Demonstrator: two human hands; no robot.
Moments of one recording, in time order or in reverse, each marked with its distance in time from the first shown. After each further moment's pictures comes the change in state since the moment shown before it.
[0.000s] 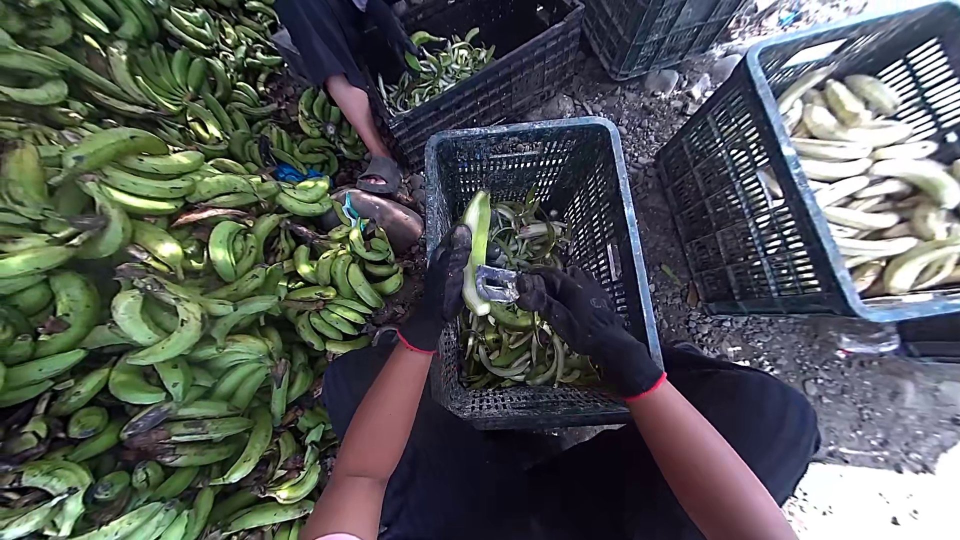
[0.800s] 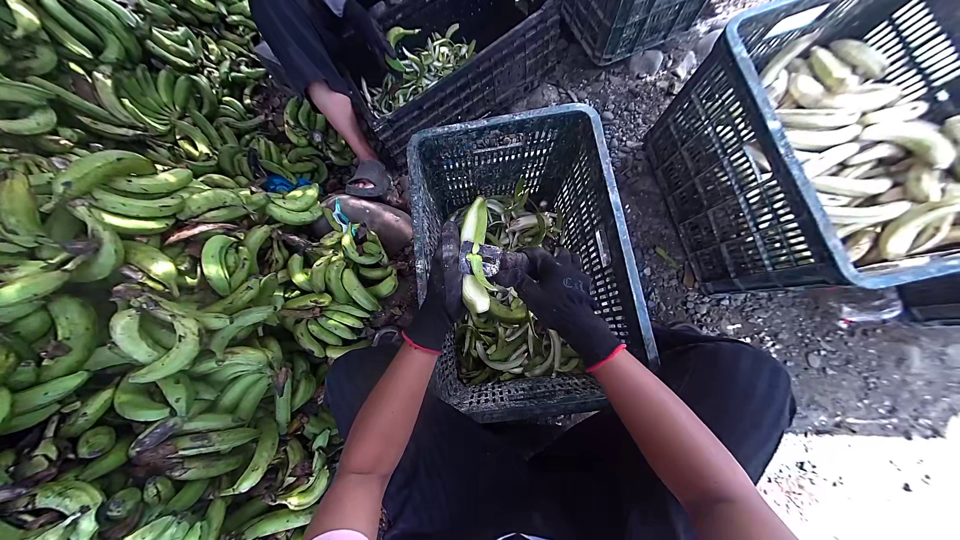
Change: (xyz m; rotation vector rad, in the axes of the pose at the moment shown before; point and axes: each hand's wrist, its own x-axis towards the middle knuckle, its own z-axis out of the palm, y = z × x) left_hand -0.009 -0.006 0.020 0.170 0.089 0.003; right_hand 0.010 -0.013 0.016 -0.004 0.150 0.209
